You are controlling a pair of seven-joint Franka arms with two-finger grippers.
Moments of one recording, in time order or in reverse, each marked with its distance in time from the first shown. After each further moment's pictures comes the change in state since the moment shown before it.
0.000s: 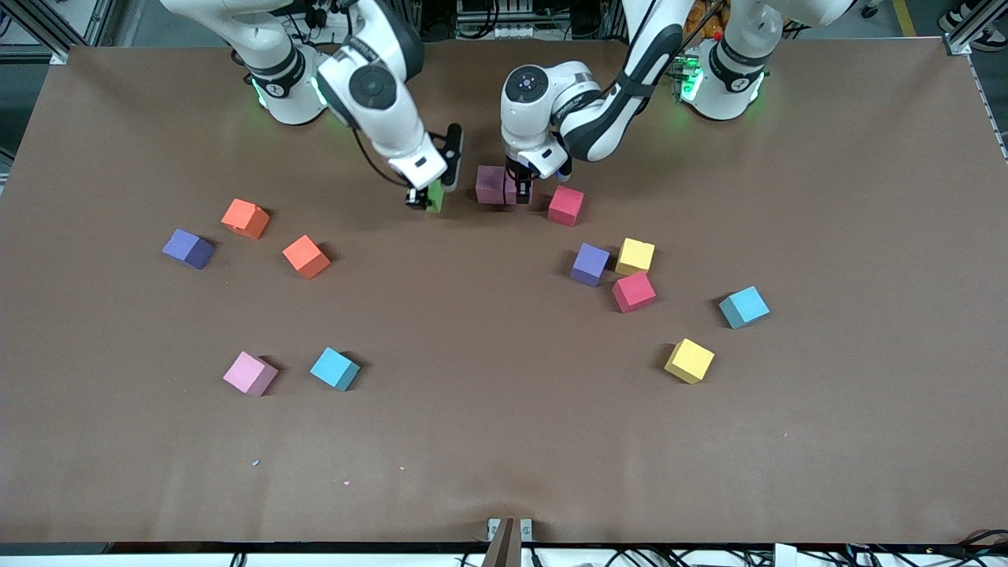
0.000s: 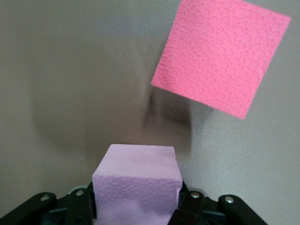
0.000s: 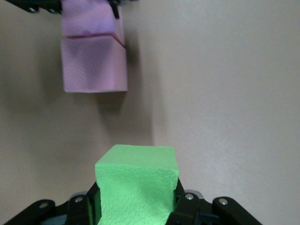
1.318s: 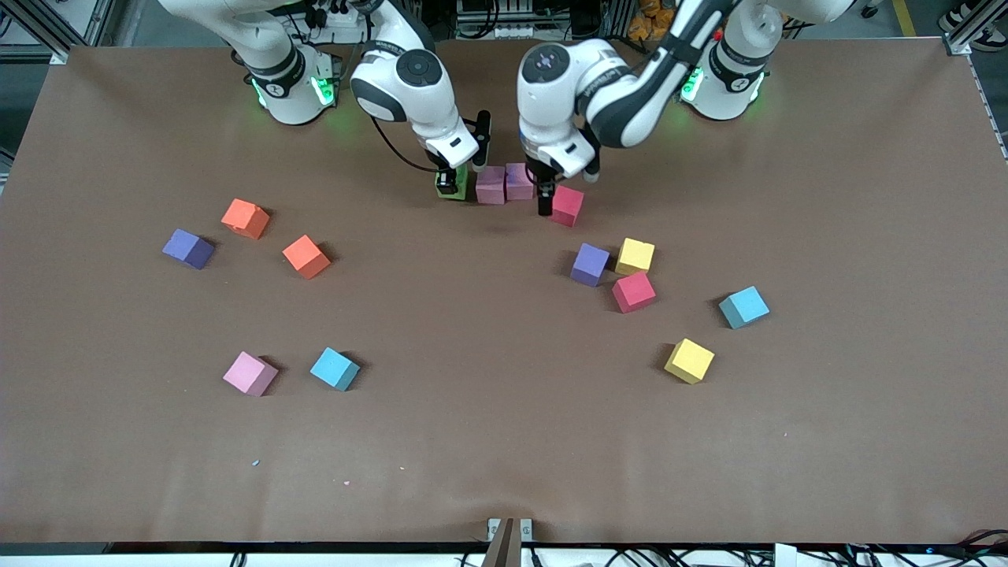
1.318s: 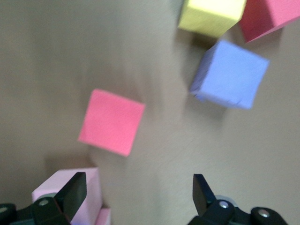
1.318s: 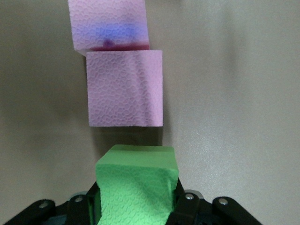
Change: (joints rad) left arm 0.152 -0.189 0.000 0.010 0.063 -0.195 0.151; right arm 0.055 0.181 0.041 -0.031 -0.332 0.179 0.333
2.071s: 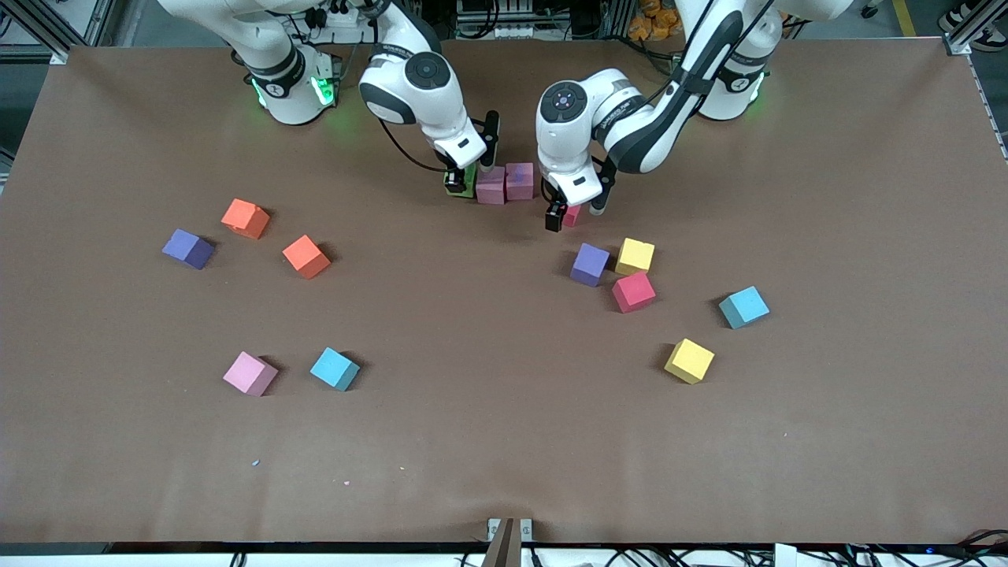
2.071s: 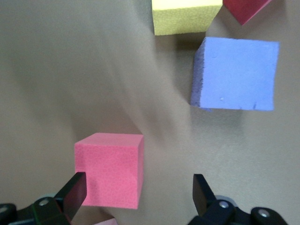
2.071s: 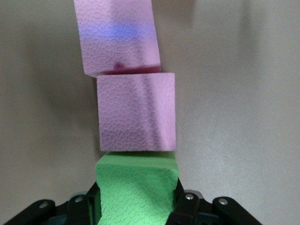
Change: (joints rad) left arm 0.049 0.060 -0.020 -0.047 -0.001 0.044 0.313; right arm 0.031 0.057 -0.006 0.040 -0.019 0.002 0.048
